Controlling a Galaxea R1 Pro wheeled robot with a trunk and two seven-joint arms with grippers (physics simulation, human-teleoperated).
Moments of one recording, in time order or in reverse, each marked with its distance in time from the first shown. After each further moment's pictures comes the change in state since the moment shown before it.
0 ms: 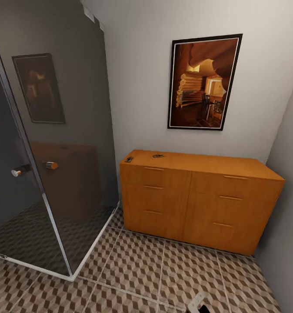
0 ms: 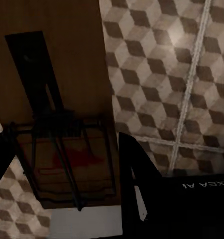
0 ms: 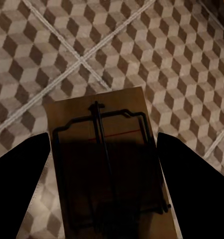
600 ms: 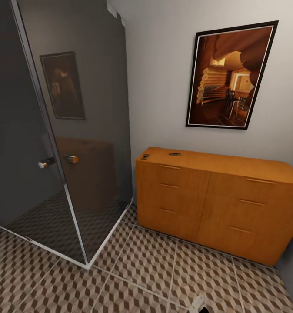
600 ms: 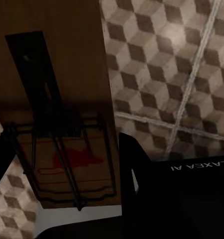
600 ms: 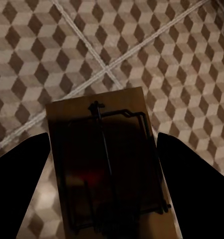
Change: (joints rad) left arm 0.000 0.003 0.000 -0.048 -0.001 0.001 0.001; right arm 0.009 -0.001 0.000 0.001 0.002 0.000 0.000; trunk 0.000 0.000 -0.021
